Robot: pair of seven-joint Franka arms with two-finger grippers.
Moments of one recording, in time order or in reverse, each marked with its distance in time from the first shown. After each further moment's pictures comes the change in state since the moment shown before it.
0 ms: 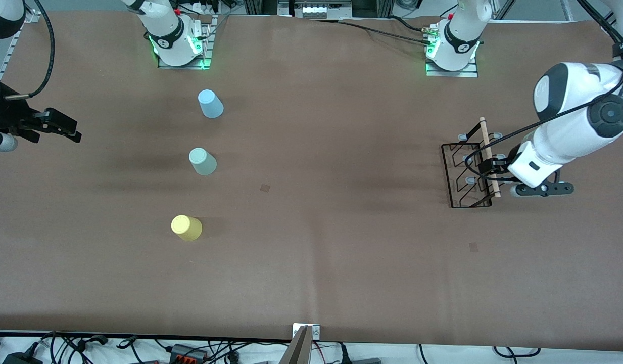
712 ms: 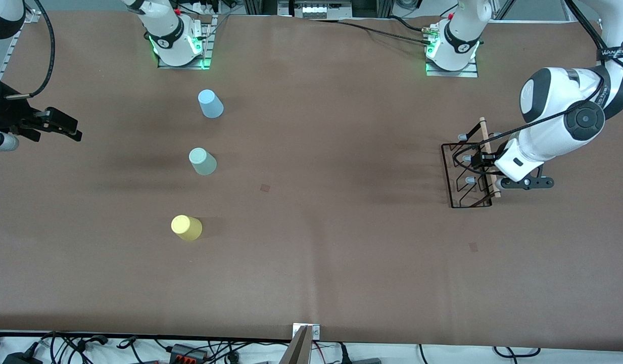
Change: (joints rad) left arm 0.022 -0.018 0.001 -0.124 0.000 0.057 0.050; right arm 0.000 0.000 -0.001 0.000 -0.001 -0.017 0.000
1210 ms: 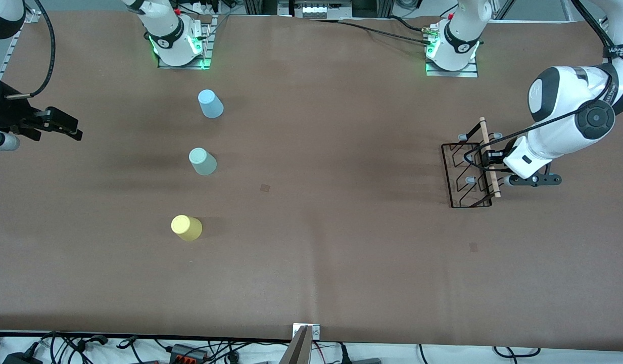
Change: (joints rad) left arm 0.034 -0.010 0.000 -0.037 0.000 0.000 0.026; right arm 0.000 0.000 0.000 0.000 0.000 -0.003 0.000
